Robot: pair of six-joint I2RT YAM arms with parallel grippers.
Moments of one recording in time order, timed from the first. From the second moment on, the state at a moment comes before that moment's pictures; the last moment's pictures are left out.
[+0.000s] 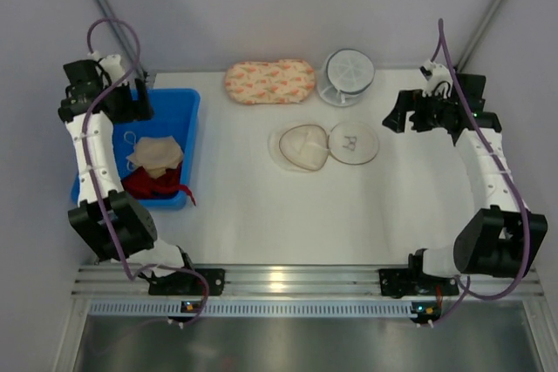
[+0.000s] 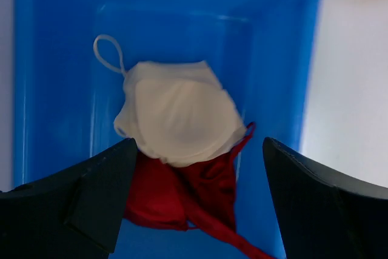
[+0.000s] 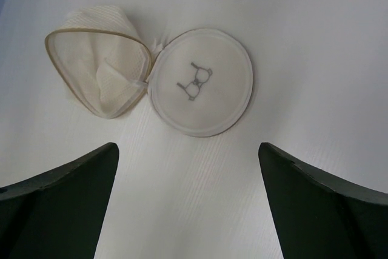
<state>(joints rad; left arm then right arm) 0.34 1.51 1.62 -0.84 0.26 0.17 -0.12 1.38 1.23 -0.56 -0.58 -0.09</state>
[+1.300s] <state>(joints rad) 0.53 2.03 1.62 -0.73 0.19 0.08 -0.14 1.18 1.16 -0.73 -0.45 -0.19</state>
